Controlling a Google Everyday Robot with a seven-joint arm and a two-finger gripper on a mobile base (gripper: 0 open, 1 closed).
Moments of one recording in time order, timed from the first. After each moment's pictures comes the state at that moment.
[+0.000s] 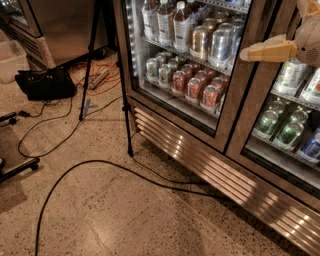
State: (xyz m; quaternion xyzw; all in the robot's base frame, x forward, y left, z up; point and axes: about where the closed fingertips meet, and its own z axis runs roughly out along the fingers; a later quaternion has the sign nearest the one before) arm 0.639 -0.257 1.032 -0.37 0.62 0.08 0.69
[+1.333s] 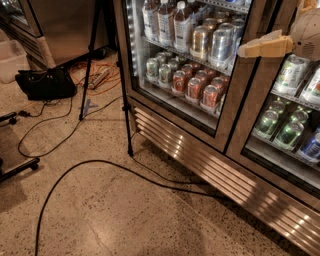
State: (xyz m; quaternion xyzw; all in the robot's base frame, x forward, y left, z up) arm 0.657 -0.254 1.031 -0.39 0.62 0.09 0.67
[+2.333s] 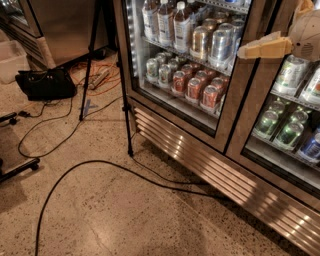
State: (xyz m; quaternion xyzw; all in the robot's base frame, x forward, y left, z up) arm 0.662 -0.255 1.024 -0.39 0.62 0.11 0.67
